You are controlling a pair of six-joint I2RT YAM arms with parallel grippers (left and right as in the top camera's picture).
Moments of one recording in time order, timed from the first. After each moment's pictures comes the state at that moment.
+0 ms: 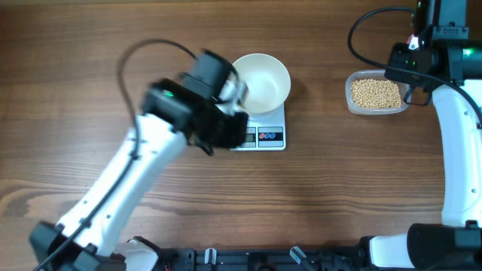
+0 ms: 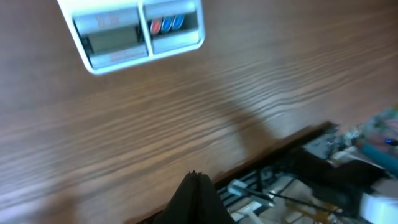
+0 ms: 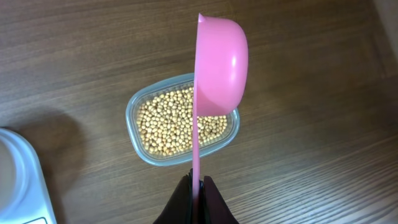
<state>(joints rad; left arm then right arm) -0.57 1.52 1.44 -1.20 0.35 -0.43 -0.02 1.60 1.74 -1.21 0.26 0.18</state>
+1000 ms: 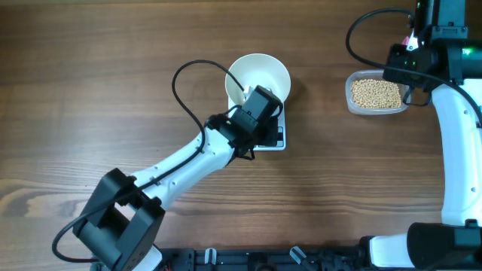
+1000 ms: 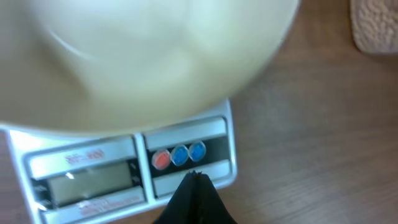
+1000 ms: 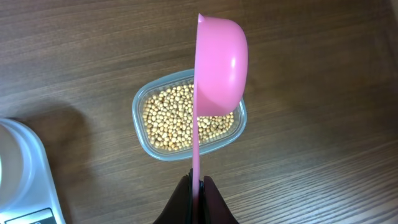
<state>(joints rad) -0.73 1.71 1.12 -0.42 -0.02 -0.60 -0.02 1.60 1.74 -1.22 0.23 0.17</state>
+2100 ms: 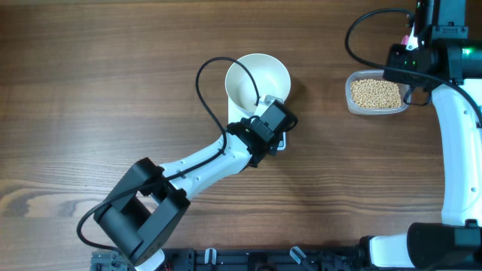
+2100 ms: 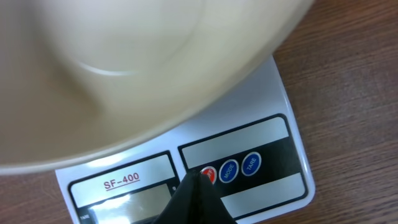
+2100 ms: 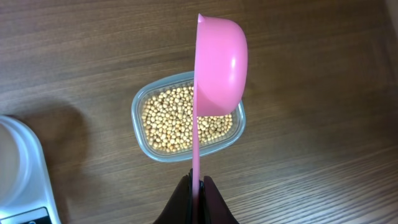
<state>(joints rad) -0.82 1.81 1.12 -0.40 -0.28 -0.38 -0.02 1.60 1.74 -1.22 0.23 0.13</state>
